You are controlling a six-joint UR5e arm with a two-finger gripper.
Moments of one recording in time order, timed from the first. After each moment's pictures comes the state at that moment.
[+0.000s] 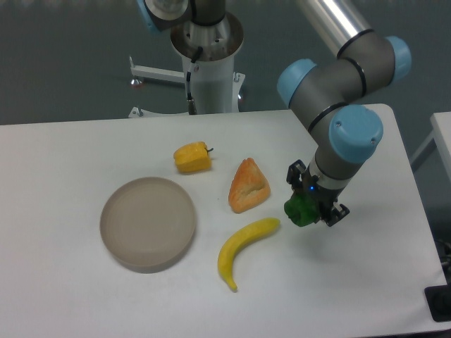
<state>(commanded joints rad) 2.37 -2.15 -1.12 -1.50 1.52 1.39</state>
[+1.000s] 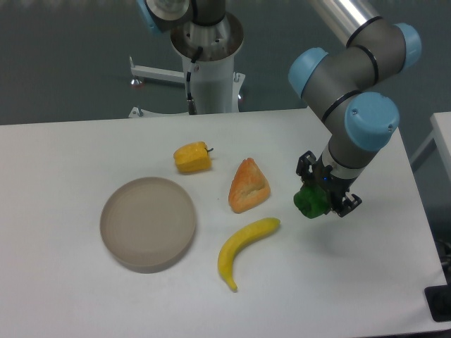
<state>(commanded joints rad) 2.39 -2.14 -1.13 -1.49 1.52 1.43</state>
